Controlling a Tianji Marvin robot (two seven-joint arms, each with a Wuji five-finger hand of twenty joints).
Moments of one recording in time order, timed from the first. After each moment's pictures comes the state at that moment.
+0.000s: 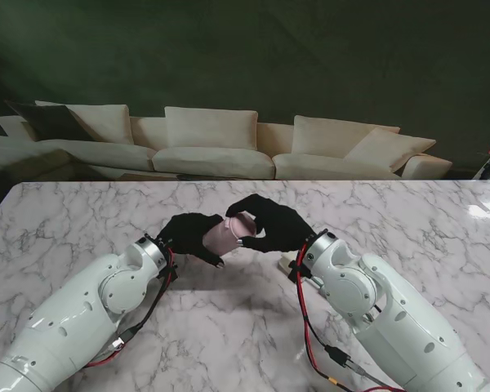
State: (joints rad) left arm 1.23 -1.10 -0.98 -1.27 0.76 -0.37 0.13; right arm -1.34 -1.11 1.01 -1.58 -0.60 -0.25 0.01; left_hand 0.91 -0.67 -0.08 0.05 0.56 0.17 0.75 0.60 0.99 0.15 0.18 0.81 0.87 0.23 0.50 0.66 0.56 0.20 1.13 0.50; right_hand 0.52 -0.52 0.94 -0.19 0.32 -0.06 0.71 0.41 0.33 0.13 0.71 0.35 0.77 0.12 0.77 0.52 0.55 0.20 1.35 0.57
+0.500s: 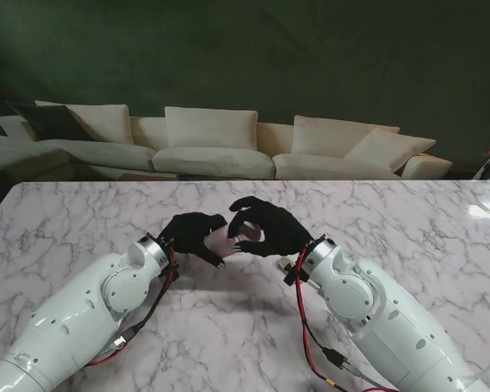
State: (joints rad) left arm 1.22 -1.10 -0.96 -1.25 0.74 -0.36 0.13; right arm -1.32 -1.13 0.98 -1.46 -0.54 -0.41 -0.12; left_hand 0.91 -0.71 -0.08 -0.01 0.58 0.14 0.75 0.60 0.99 0.16 0.20 0.81 0.89 0.24 0.50 0.68 0.61 0.19 1.21 0.53; right_hand 0.49 -0.58 0.93 -0.26 0.63 -0.32 0.97 0.29 0.36 0.01 0.63 0.32 0.60 0.10 0.43 0.37 0.38 0.24 1.21 0.58
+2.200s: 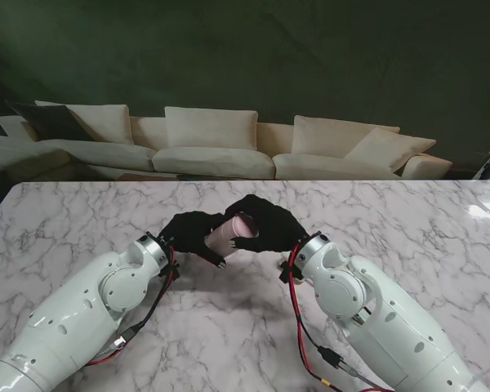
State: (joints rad) left arm 1.23 -1.10 -0.97 -1.28 0.73 -0.38 0.12; right arm -1.32 -1.13 0.96 -1.56 -0.57 -0.19 -0.05; left_hand 0.91 -0.70 -0.08 -0.01 0.58 0.16 0.75 0.61 0.99 0.16 0.22 0.83 0.91 0.24 0.52 0.68 0.63 0.19 1.23 0.53; right_hand 0.39 -0.55 0.95 -0.15 0.43 0.00 0.75 0.42 0.37 0.16 0.79 0.39 0.80 0.17 0.88 0.57 0.57 0.22 1.49 0.57
